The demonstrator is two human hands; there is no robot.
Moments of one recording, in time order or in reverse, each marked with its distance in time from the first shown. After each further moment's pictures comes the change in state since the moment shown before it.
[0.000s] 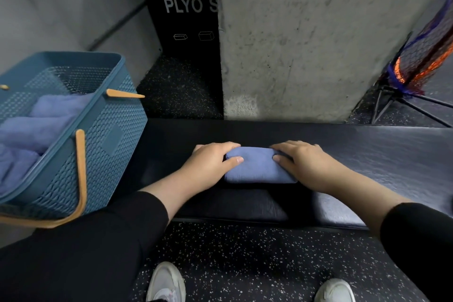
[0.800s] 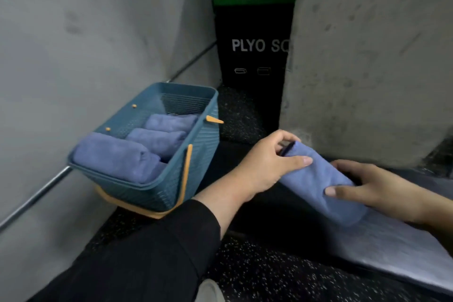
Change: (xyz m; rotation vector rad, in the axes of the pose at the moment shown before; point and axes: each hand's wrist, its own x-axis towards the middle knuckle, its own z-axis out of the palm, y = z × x) left_hand -0.048 0.042 -0.085 -0.758 0.184 0.026; right_hand -0.027 -0.085 -0.080 0.673 -0.186 -0.072
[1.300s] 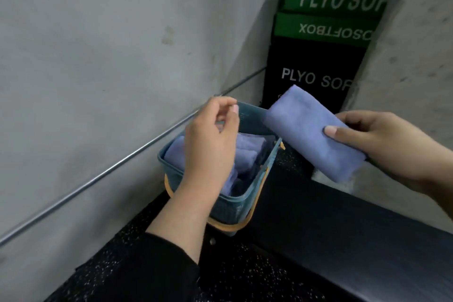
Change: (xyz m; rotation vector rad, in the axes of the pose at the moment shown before) left_hand -0.100 0.047 -0.192 0.192 1.002 0.345; right_hand 0.062 -0.211 0.055 -0.073 0.171 -0.253
